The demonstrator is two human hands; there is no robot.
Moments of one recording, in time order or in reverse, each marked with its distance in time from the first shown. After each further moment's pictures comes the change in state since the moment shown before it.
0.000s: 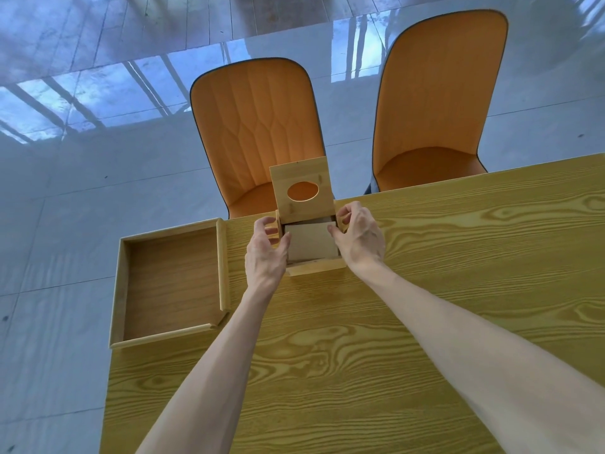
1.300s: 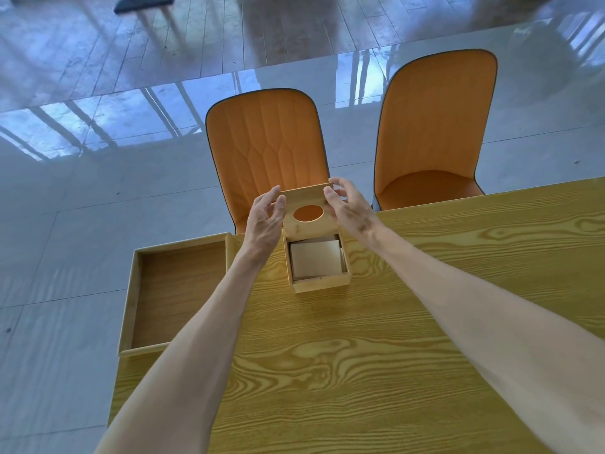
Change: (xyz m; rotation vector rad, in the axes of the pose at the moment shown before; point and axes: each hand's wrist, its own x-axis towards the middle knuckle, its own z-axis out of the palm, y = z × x) left_hand 0.044 0.053 -0.039 -0.368 -0.193 0.078; right_hand 0.045 -0.048 -0.050 0.584 -0.380 -0.040
